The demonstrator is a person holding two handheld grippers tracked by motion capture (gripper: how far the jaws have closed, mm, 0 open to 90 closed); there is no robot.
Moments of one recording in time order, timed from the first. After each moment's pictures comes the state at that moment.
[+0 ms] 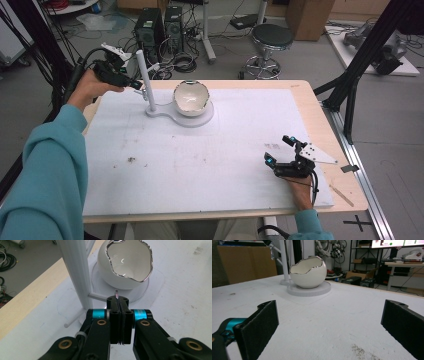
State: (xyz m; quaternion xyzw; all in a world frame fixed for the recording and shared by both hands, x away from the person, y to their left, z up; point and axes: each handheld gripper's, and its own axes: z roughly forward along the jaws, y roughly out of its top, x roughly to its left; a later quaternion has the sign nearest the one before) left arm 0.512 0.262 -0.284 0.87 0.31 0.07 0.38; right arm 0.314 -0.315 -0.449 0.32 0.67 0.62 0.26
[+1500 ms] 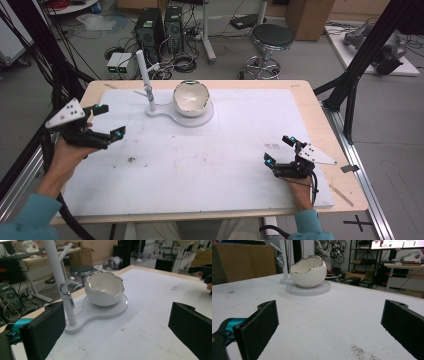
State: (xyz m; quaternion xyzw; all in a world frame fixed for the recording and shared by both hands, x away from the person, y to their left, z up) left arm 0.323 0.295 -0.353 0.72 0.28 0.24 0.59; right arm 0.313 -0.314 -0.449 0.31 0.68 0.61 0.27
